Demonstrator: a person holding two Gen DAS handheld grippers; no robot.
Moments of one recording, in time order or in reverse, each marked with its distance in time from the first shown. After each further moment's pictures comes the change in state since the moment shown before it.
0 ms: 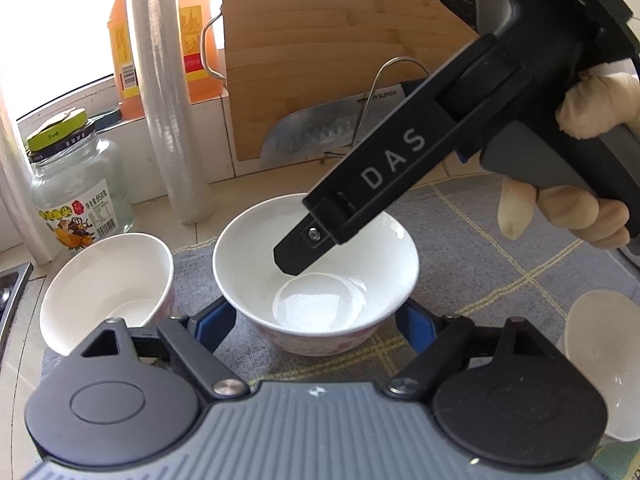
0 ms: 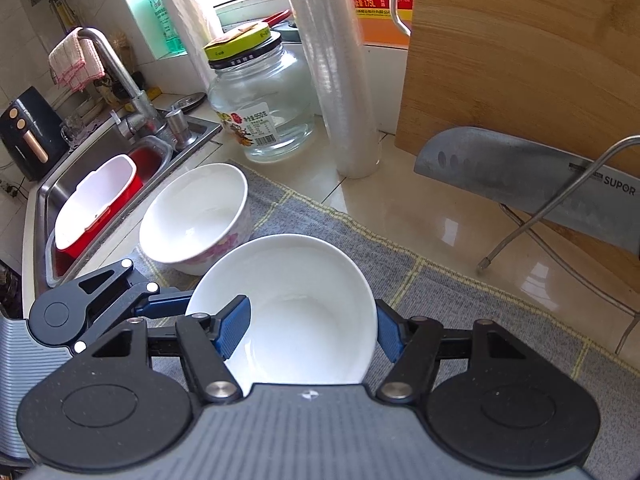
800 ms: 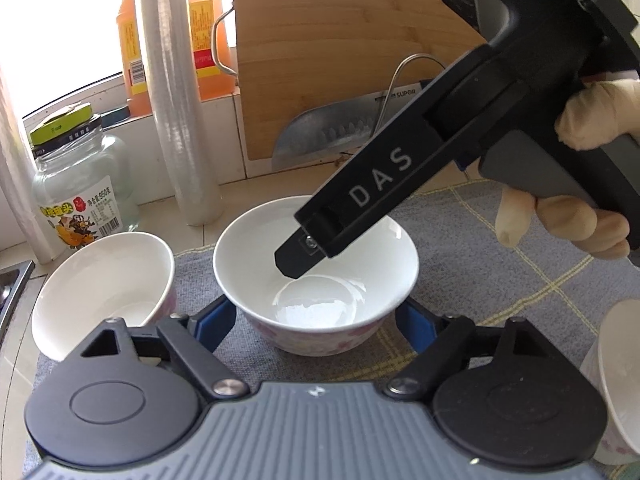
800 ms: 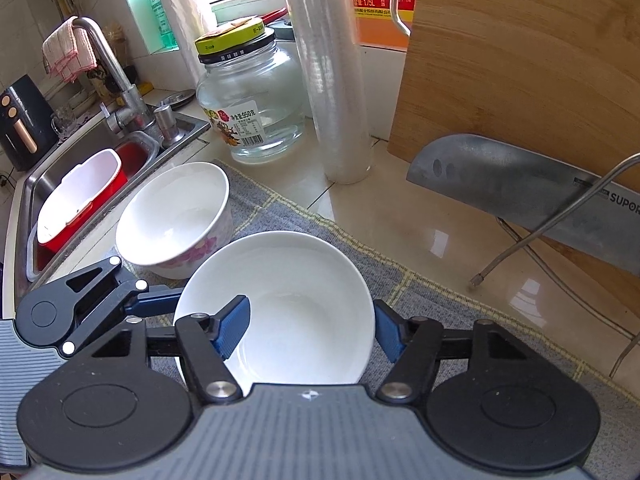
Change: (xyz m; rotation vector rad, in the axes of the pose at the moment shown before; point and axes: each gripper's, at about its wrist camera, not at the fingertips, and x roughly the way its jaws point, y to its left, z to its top) left arm 0.017 0.008 0.001 -0.014 -0.025 0.035; right arm 0.016 -0.006 0.004 -0.037 -0.018 -0.040
